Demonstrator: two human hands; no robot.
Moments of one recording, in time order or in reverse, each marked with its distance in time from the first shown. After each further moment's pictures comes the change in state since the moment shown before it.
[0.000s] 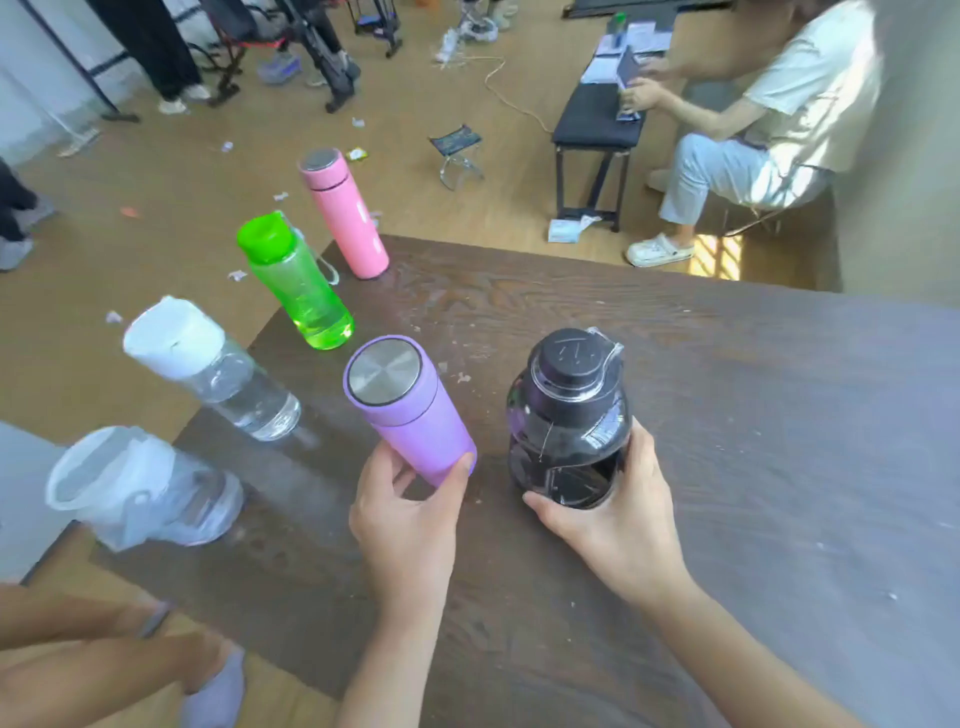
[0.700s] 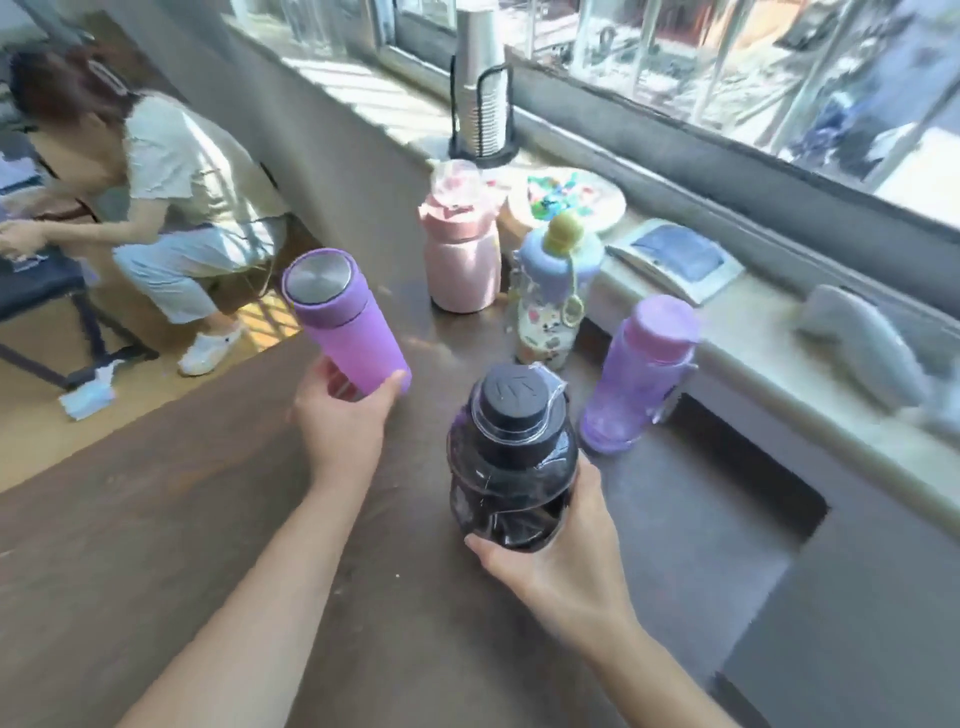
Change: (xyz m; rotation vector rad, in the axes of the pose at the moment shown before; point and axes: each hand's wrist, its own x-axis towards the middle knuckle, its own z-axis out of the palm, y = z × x) left_hand -0.194 0.120 0.372 -0.045 -1.027 0.310; right_hand -0.134 0.098 -0.261 0.071 0.919 0.324
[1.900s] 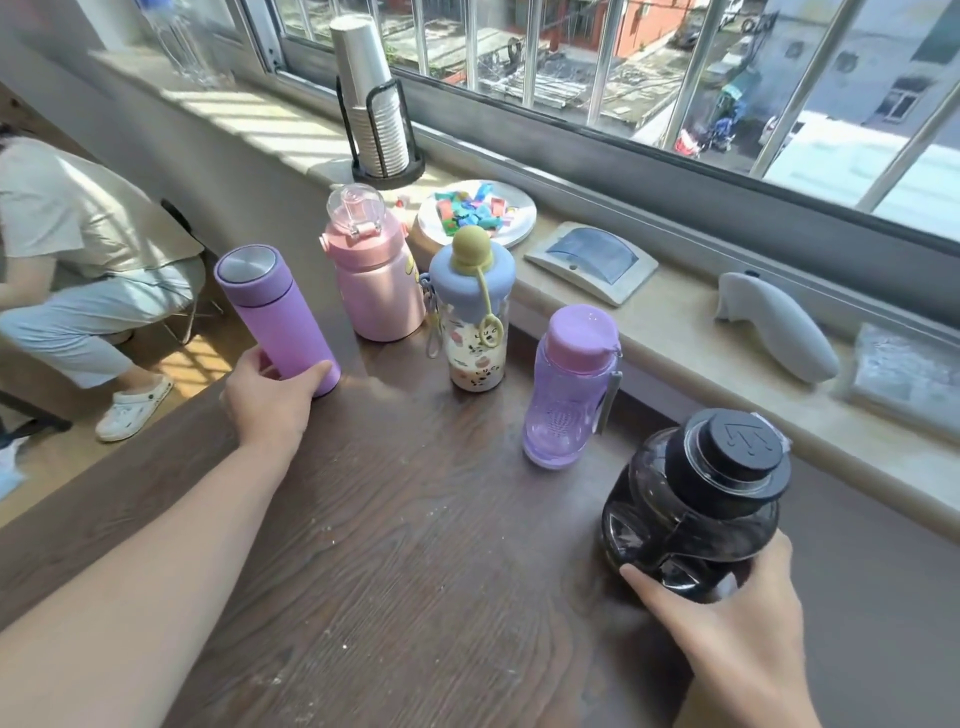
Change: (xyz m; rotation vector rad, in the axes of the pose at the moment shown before) left_hand 0.098 -0.013 0.053 0.186 -0.020 -0.053; right_hand -0.021 0.063 -0.118 -0.002 0.548 0.277
